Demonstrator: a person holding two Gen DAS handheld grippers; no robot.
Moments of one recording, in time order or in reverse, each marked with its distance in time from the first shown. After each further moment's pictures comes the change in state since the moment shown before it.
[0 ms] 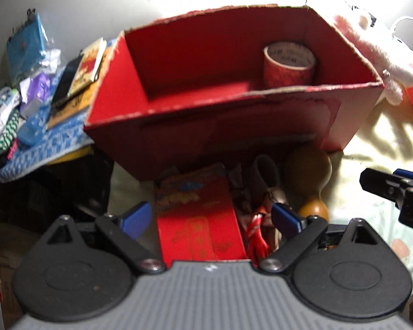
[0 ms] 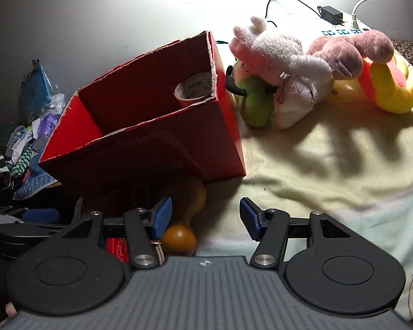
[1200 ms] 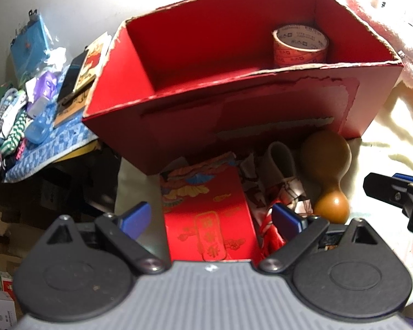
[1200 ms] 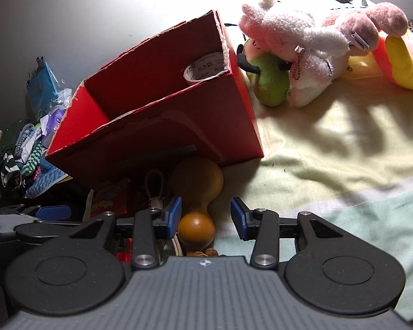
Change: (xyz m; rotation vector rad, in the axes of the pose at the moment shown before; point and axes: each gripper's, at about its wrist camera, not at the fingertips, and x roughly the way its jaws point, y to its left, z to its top) left arm 0.016 -0.005 -0.004 0.029 0.030 0.070; right arm 0.012 0.004 -0.005 0.046 0.058 0.060
